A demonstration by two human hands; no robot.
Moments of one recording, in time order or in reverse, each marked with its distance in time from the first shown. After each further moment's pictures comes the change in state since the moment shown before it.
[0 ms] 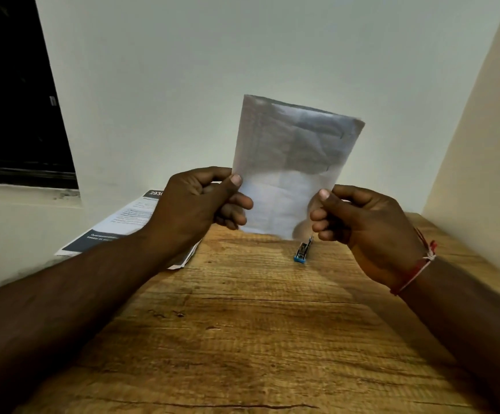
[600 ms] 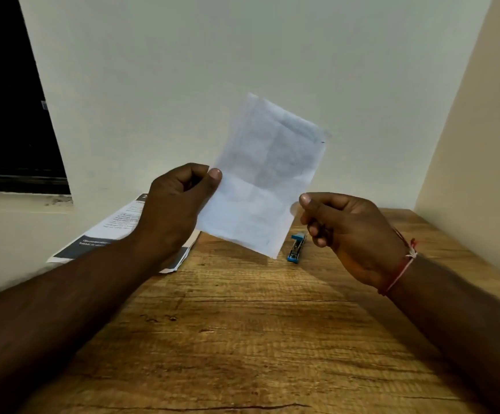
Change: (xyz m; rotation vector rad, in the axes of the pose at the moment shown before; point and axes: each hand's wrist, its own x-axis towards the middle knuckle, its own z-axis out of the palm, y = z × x) left_hand 0.000 0.008 -0.007 0.141 0.161 0.086; right_hand -0.005 -0.002 0.005 -0.013 -0.059 0.036
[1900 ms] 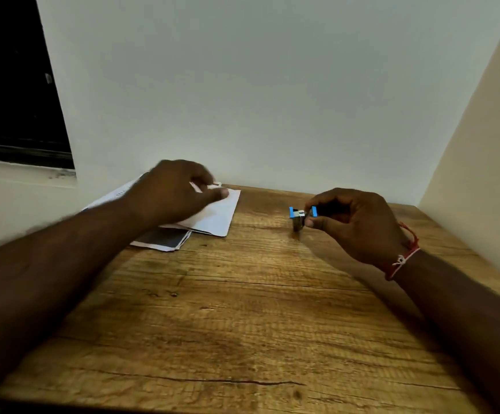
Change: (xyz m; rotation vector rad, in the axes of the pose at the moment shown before) left_hand 0.030 -0.024 -0.032 0.967 -0.248 0.020; right_hand 0.020 0.030 -0.036 -0.779 -0.055 -0.353
